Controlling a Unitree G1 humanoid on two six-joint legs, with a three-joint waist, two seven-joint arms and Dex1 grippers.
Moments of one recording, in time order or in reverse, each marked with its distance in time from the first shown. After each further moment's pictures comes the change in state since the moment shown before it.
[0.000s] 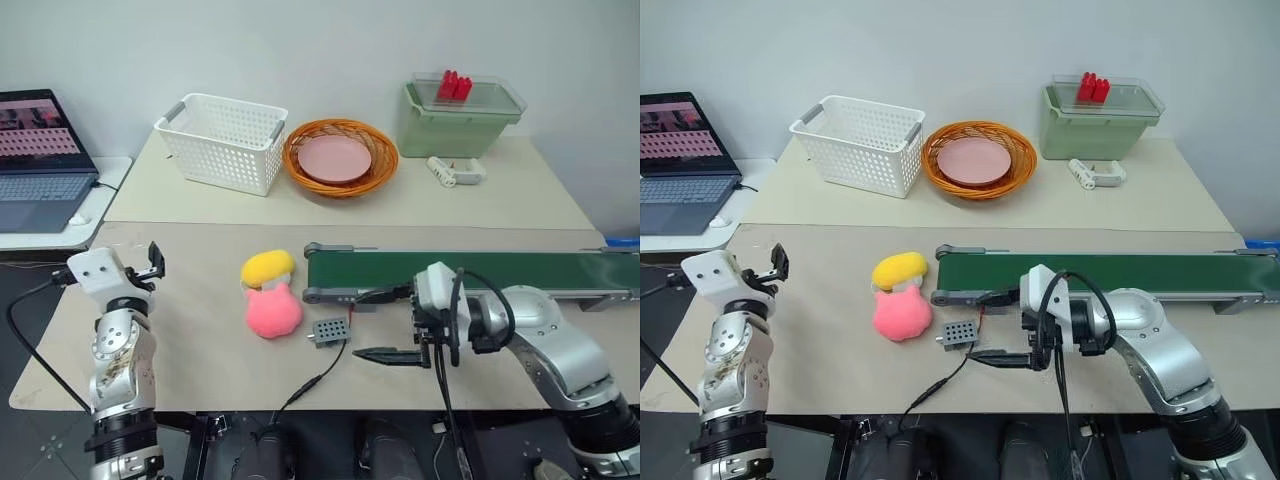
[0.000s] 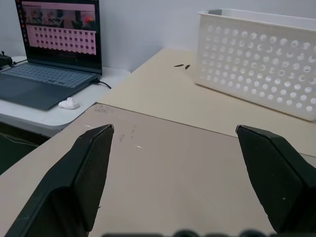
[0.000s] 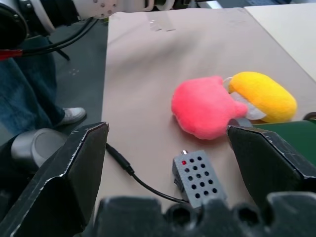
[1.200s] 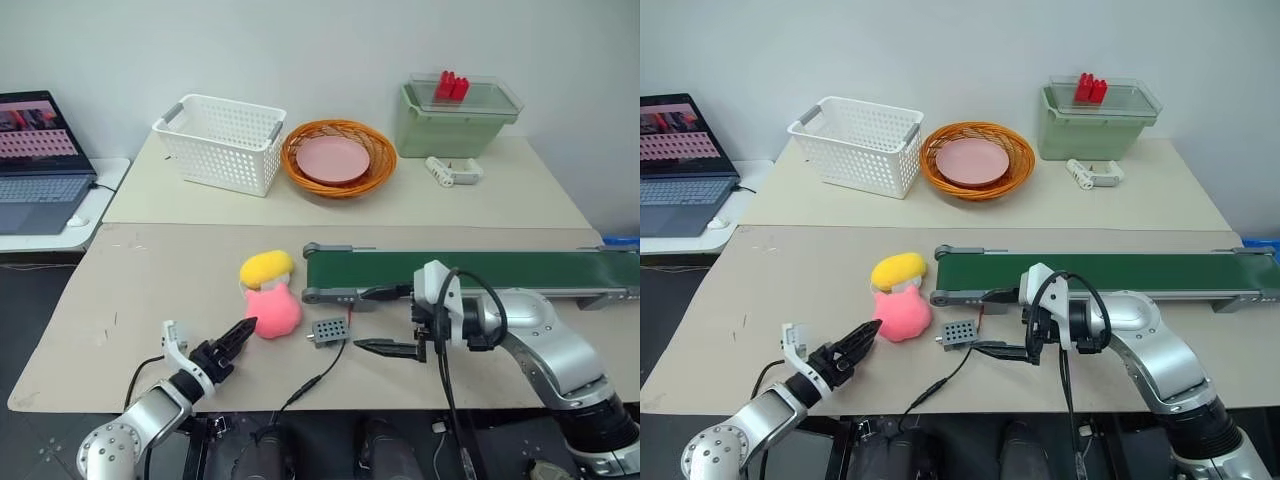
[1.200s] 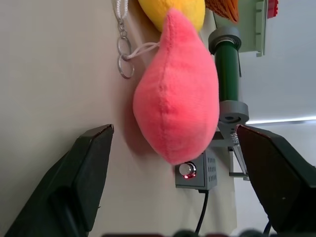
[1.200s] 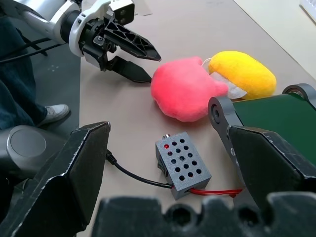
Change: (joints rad) left arm 0.332 -0.037 -0.030 -0.171 -1.050 0.756 -0.154; right arm 0.017 0.008 -0.005 0.041 -0.043 0.000 -0.076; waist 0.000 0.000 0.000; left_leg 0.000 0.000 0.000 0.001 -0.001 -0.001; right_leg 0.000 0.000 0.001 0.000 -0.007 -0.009
